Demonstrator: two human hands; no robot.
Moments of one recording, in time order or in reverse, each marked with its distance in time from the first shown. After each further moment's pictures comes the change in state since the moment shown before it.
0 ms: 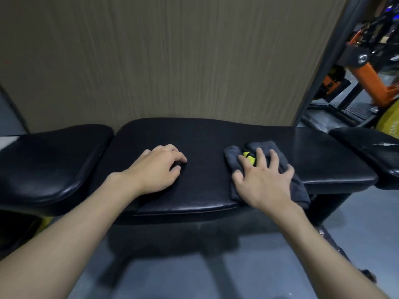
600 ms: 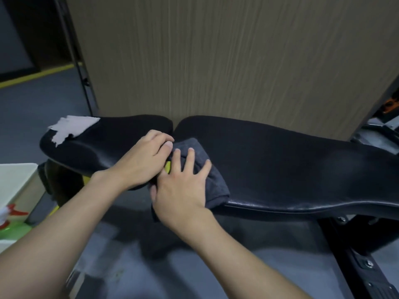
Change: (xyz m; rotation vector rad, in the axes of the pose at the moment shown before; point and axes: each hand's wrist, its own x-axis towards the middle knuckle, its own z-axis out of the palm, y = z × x) left_hand -0.096 -0.112 -0.035 -0.307 0.350 -0.232; right_hand -0.086 -0.256 0.007 -0.026 0.056 -0.633
